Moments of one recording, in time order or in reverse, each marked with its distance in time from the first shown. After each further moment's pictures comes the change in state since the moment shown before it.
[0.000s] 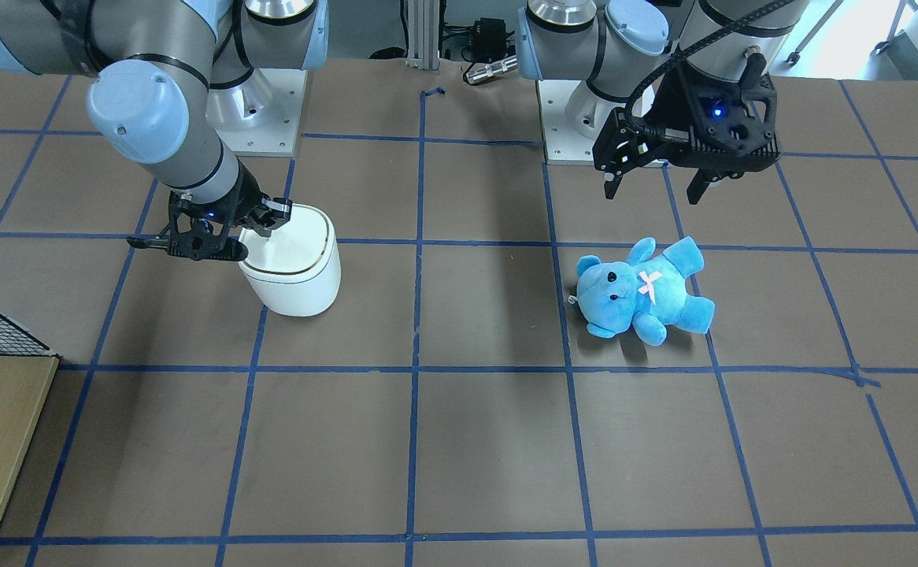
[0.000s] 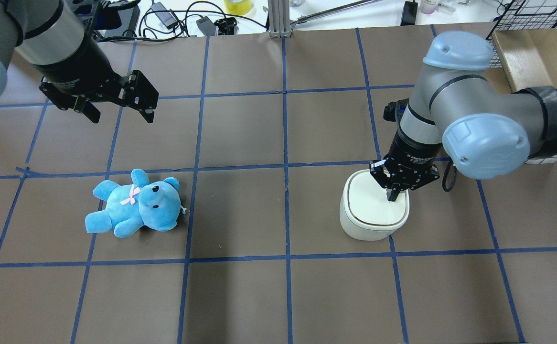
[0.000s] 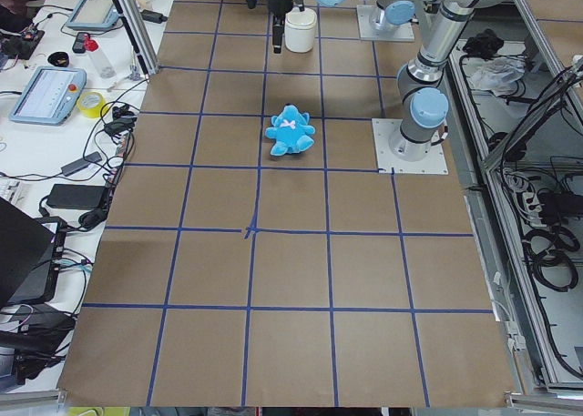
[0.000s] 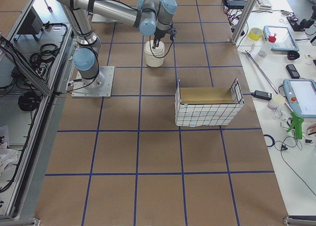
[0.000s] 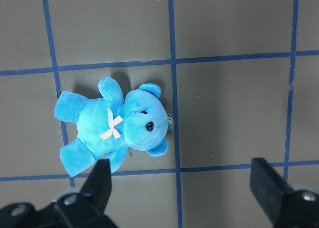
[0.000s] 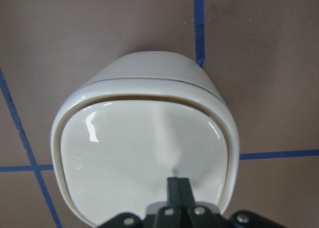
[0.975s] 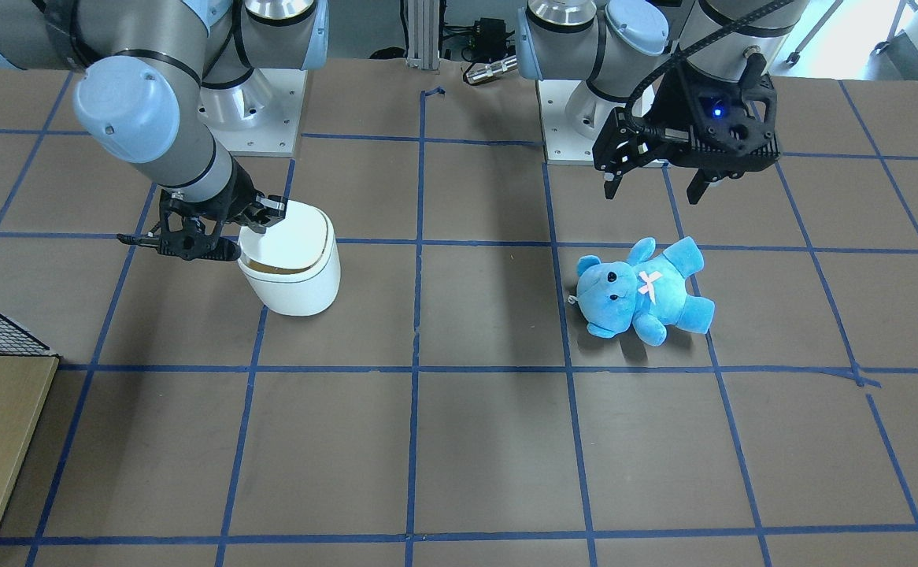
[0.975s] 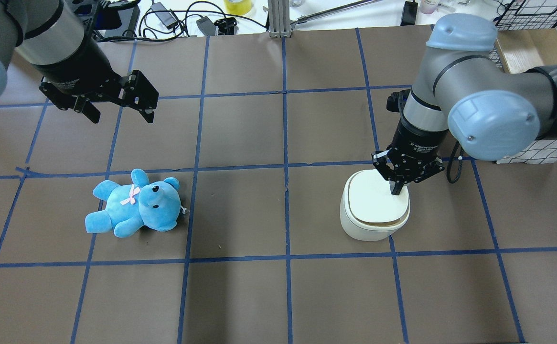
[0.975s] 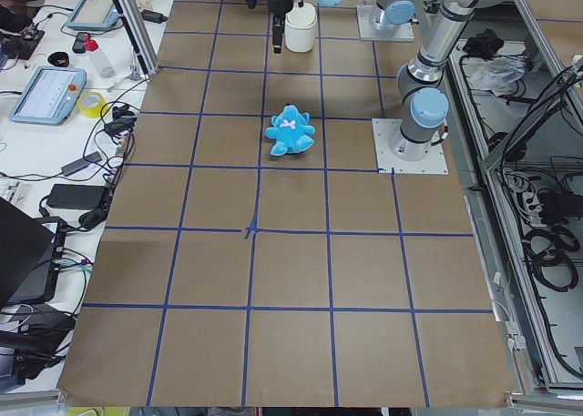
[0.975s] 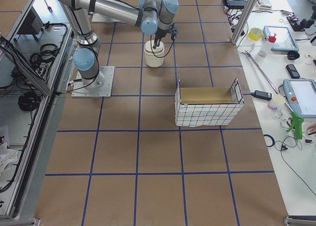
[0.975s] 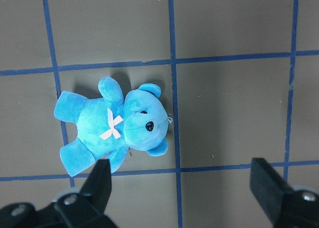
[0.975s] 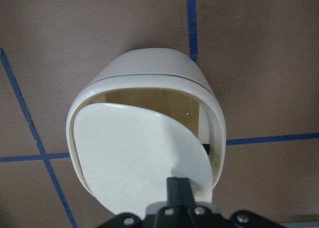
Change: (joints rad) left arm 0.000 0.000 0.000 0.000 0.000 0.000; right arm -0.002 0.004 -0.111 0.139 -0.007 0.016
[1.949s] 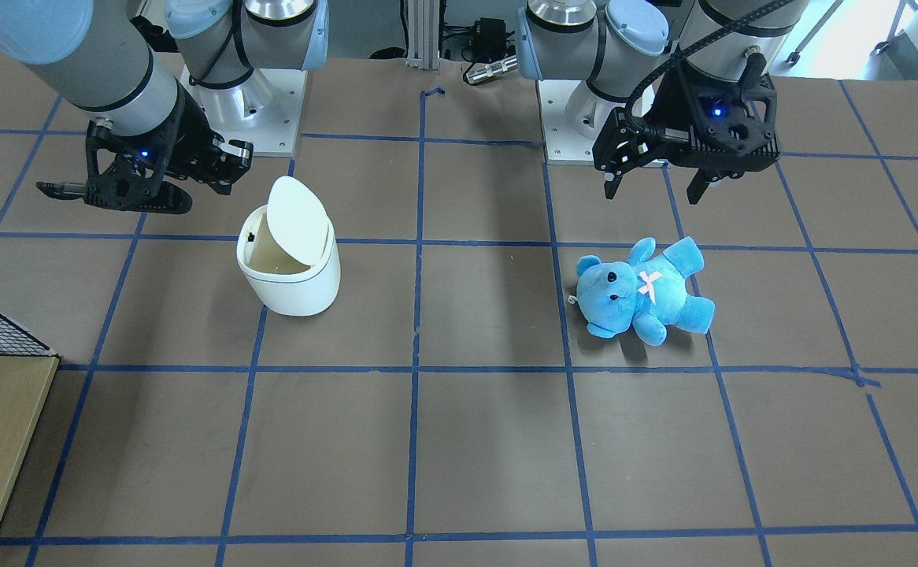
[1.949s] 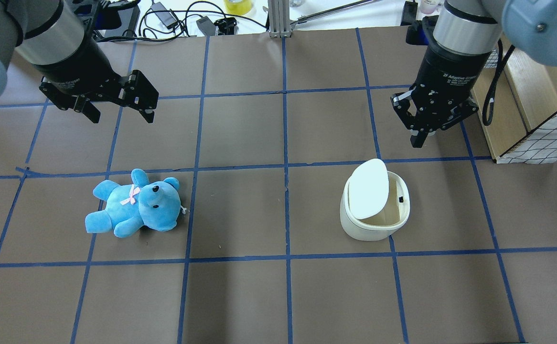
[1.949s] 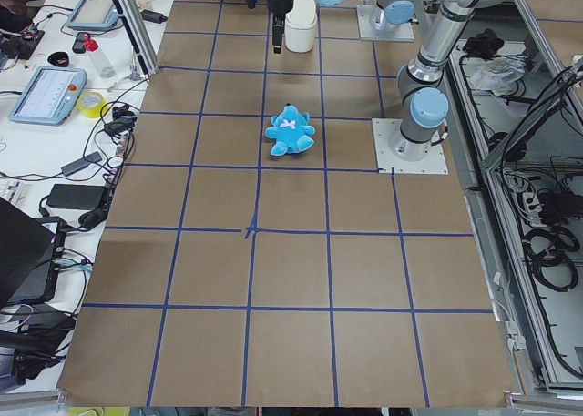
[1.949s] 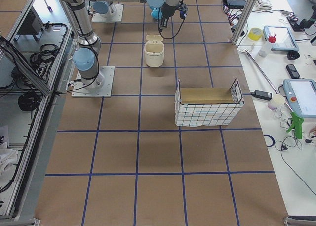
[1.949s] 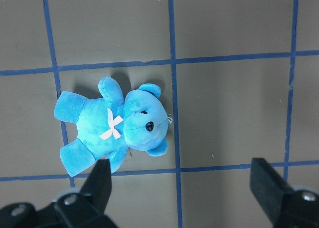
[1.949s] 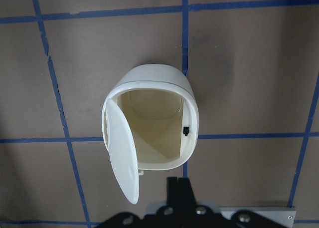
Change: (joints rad) left arm 0.000 0.000 0.000 0.000 0.000 0.000; right arm -0.024 0.009 -0.292 0.212 -0.012 -0.105
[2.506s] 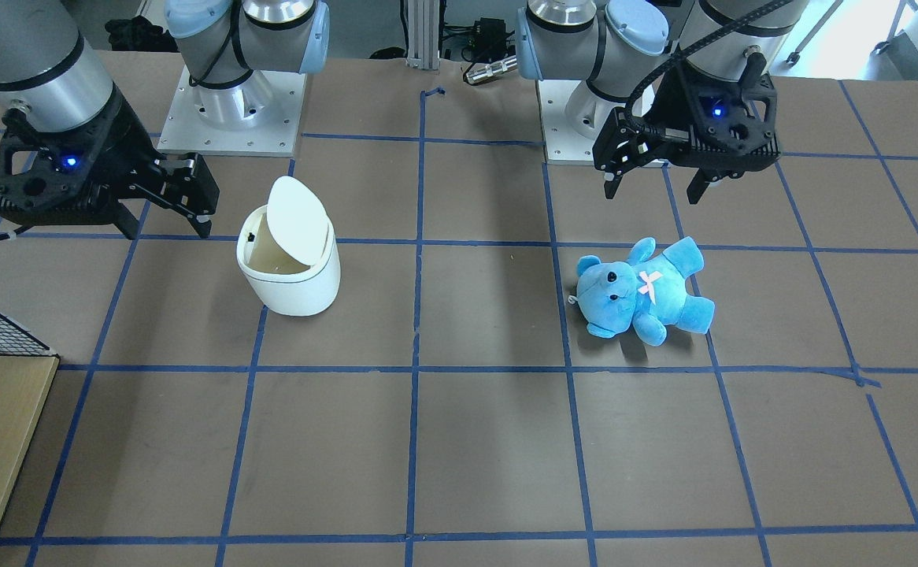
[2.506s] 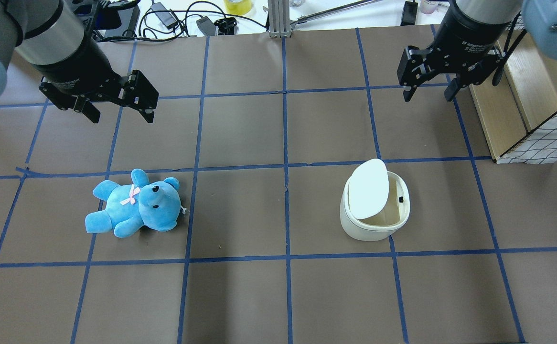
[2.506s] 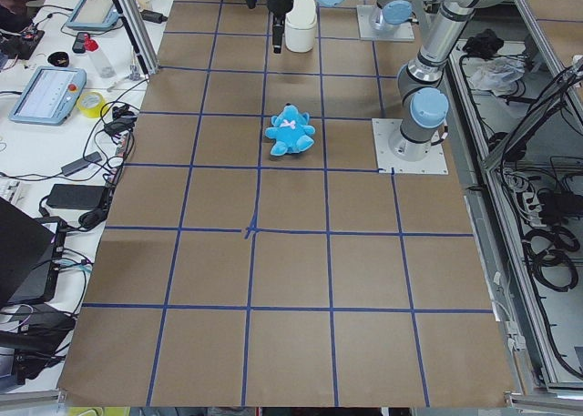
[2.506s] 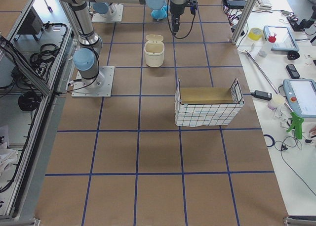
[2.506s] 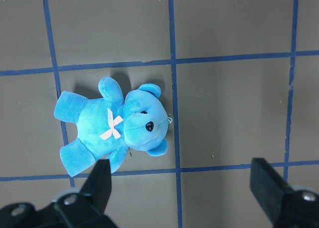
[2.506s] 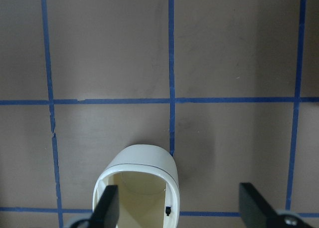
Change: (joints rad) left arm 0.000 0.000 0.000 0.000 0.000 0.000; right arm -0.037 0.001 -0.008 -0.243 -0.002 -0.045
